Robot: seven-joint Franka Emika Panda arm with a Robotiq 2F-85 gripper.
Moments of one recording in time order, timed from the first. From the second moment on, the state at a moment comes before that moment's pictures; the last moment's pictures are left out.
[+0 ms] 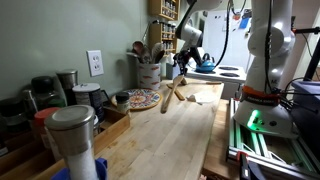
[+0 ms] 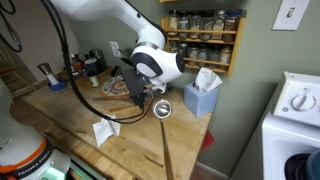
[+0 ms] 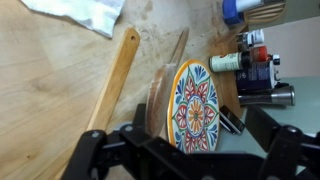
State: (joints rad) arm -0.37 0.24 -0.30 -2.23 0.75 1.62 -0.81
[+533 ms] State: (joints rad) arm -0.32 0.00 -0.29 -2.36 0.66 1.77 -0.56
